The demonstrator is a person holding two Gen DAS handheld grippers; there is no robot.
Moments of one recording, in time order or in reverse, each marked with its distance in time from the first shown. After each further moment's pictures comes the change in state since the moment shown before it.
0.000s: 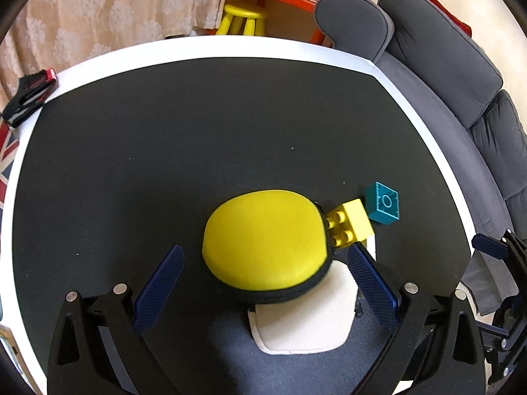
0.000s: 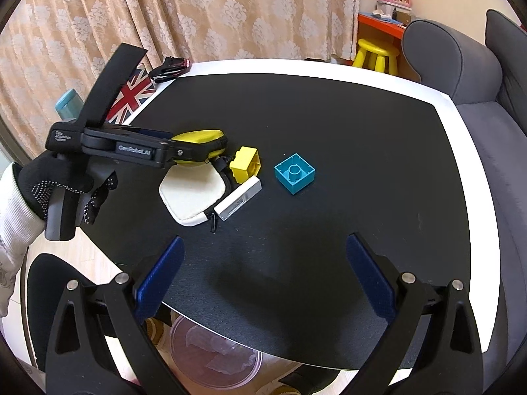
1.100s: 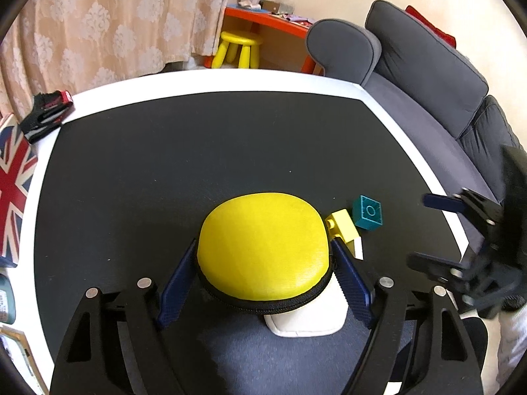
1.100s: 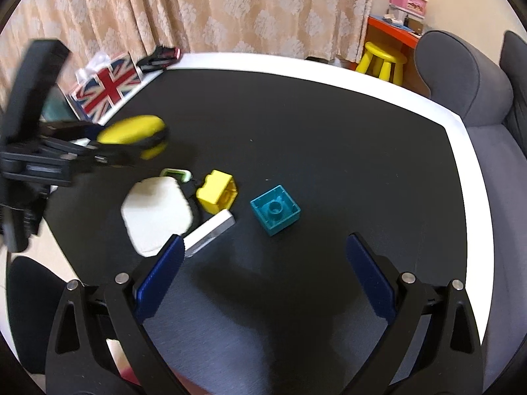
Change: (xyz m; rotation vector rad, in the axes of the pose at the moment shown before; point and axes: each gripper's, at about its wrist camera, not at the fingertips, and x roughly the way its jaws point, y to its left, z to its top) left arm -0.042 0.002 -0.006 0.034 -0.121 -0.012; right arm 0.050 -0.016 0.044 -0.094 0.050 -0.041
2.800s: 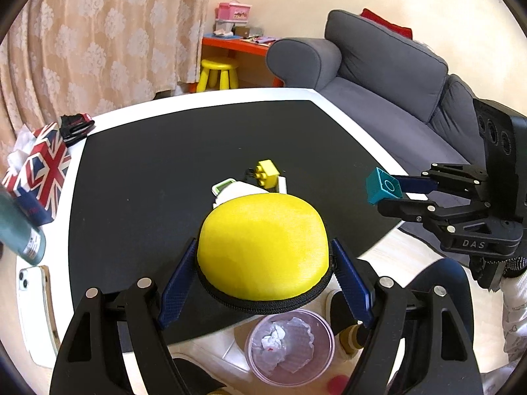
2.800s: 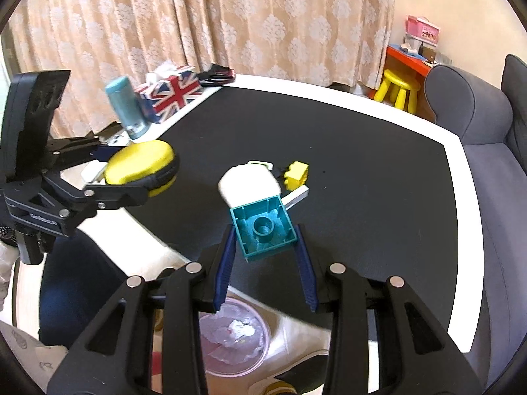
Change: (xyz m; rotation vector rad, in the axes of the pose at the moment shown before) left arm -0.121 -0.065 -0.100 0.113 -0.100 -0.001; right arm -0.121 0.074 -0.061 -0.051 -0.124 0.080
